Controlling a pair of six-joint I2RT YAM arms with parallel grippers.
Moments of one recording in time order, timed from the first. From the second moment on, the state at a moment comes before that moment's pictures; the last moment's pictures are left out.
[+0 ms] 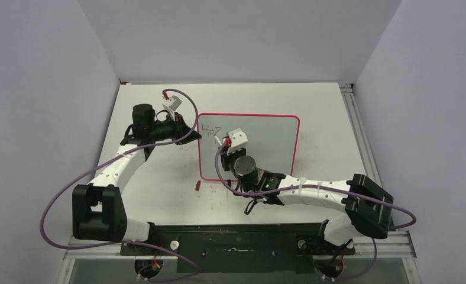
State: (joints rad) left arm -0.09 1.39 0.92 -0.03 0.93 -0.18; right arm 1.12 1.47 0.85 0.46 0.62 0.14
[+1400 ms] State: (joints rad) left arm -0.10 1.38 0.92 -0.03 0.93 -0.18; right arm 1.10 1.37 0.80 0.43 0.67 0.14
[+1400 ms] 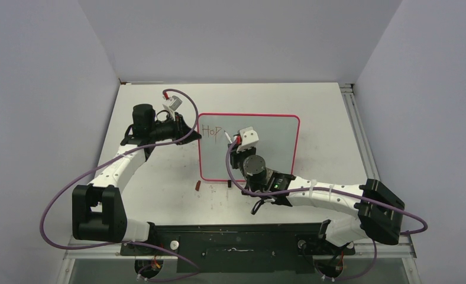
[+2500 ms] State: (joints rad) left arm -0.10 1.38 0.92 -0.03 0.92 -0.18; right arm 1.08 1.34 0.75 0.39 0.67 0.14
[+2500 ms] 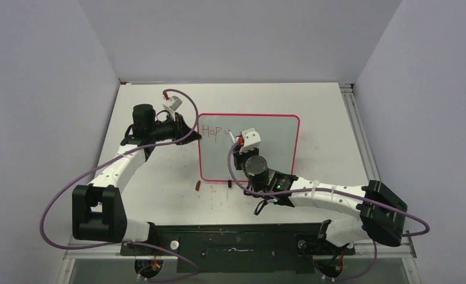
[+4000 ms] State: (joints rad) left arm -0.10 1.38 0.92 -0.03 0.92 -0.18; right arm 1.10 1.40 0.77 0.34 0.63 0.20
